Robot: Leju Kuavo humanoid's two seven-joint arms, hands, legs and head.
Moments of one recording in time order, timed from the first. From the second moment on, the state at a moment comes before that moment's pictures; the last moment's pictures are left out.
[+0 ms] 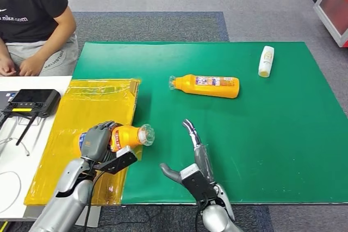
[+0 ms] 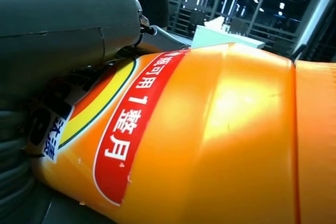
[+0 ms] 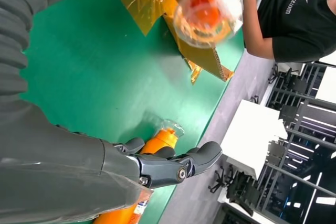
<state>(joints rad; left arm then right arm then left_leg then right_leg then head) -0.18 0.04 -0.38 -1.19 -0.94 0.33 -0.18 -0.05 0.13 0.53 -1.34 0.55 -0.30 -0.36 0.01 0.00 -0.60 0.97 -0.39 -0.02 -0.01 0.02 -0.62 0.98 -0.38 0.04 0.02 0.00</state>
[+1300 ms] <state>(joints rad) -0.12 -0.08 -0.42 -1.21 -0.63 0.64 -0.55 -0.09 0.14 0.53 -1.19 0.51 -0.36 -0.38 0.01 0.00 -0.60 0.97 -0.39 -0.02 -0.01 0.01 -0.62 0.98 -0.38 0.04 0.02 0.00</state>
